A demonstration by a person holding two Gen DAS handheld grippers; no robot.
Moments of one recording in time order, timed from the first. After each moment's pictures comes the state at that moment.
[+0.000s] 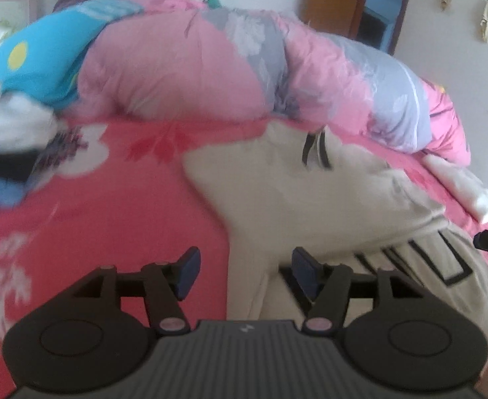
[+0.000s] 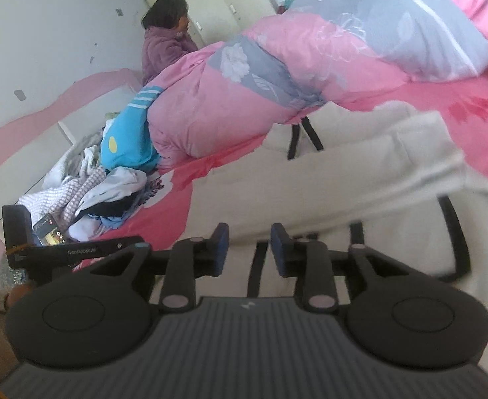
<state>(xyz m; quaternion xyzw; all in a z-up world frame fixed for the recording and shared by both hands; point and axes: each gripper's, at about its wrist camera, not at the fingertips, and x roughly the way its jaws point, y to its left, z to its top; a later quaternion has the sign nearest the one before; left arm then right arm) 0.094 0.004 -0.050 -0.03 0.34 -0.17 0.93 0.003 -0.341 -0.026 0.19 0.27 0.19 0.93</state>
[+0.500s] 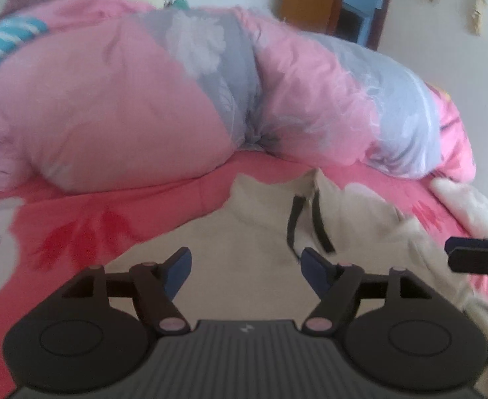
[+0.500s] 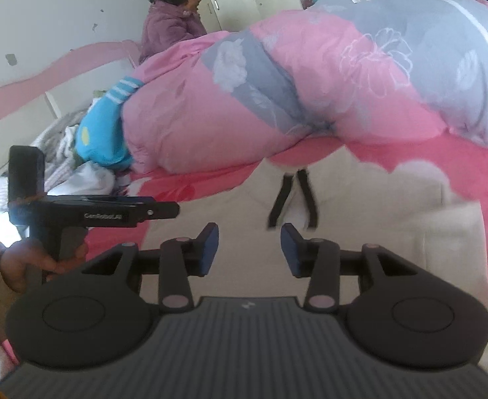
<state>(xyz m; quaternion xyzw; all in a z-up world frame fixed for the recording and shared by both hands) 0.280 -0.075 -0.057 -0.04 0.35 -0.21 0.91 0.175 -0.345 -0.011 0.10 0.28 0.21 0.93</state>
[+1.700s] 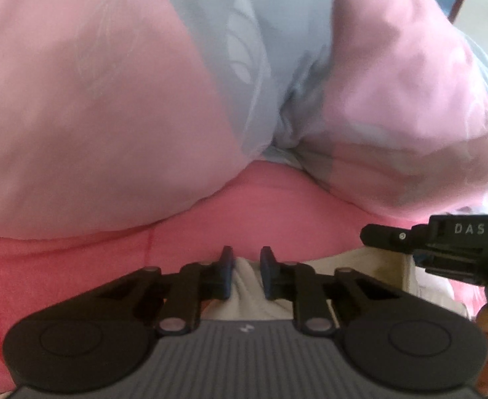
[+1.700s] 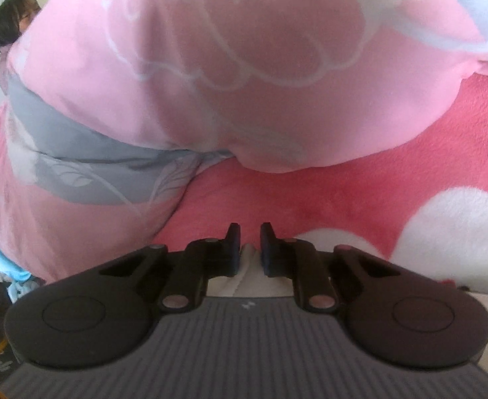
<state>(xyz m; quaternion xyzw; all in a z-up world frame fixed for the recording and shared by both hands) 0.440 -0.152 -0.135 -0.10 0.40 -0.17 0.90 0.451 -0.370 -0.100 0.27 0.40 0.10 0.87</state>
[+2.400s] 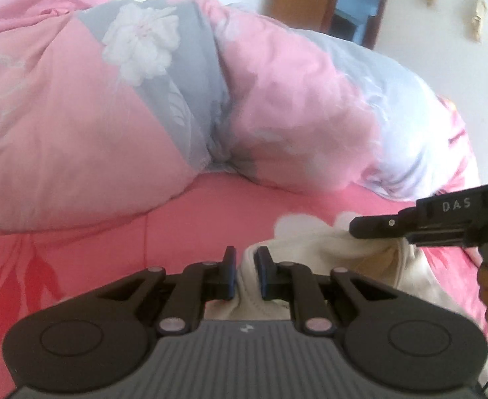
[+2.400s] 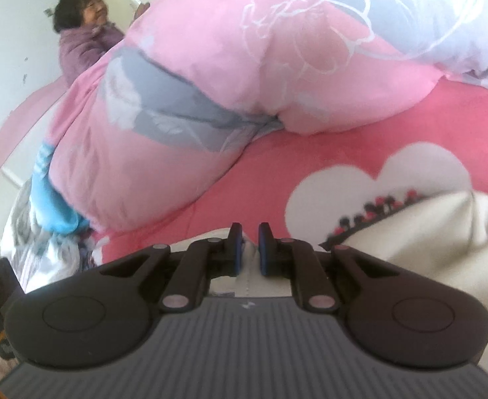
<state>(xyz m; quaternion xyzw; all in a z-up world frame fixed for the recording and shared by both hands) 0.309 -0.137 -0.107 -0.02 0.29 -0.26 0.92 0.315 -0.382 -0.042 0.24 0.37 0.16 0.88</state>
